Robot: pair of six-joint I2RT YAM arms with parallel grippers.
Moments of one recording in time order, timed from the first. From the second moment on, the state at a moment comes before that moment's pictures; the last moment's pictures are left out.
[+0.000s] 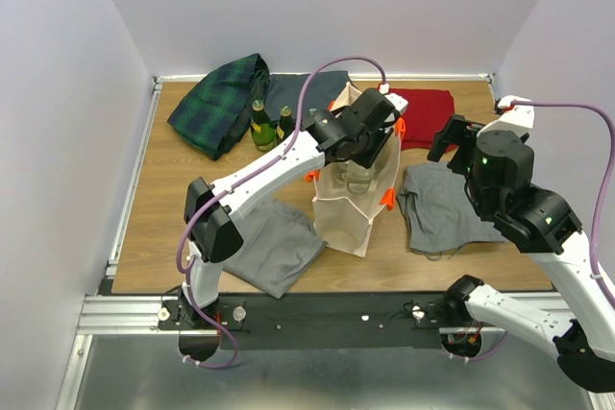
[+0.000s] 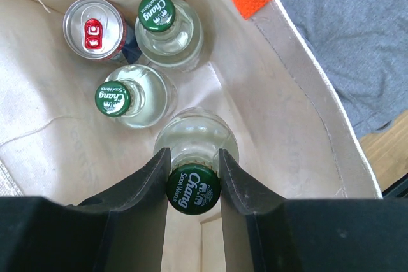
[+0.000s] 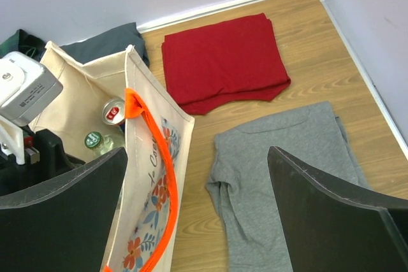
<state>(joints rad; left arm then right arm) -0.94 1.95 2.03 -0.88 -0.13 -0.18 0.64 0.86 1.27 -0.74 0.75 0.40</state>
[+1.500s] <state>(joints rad) -0.93 1.89 2.17 -1.02 -0.10 -0.14 0.64 0.90 1.27 -0.73 0.71 0.45</state>
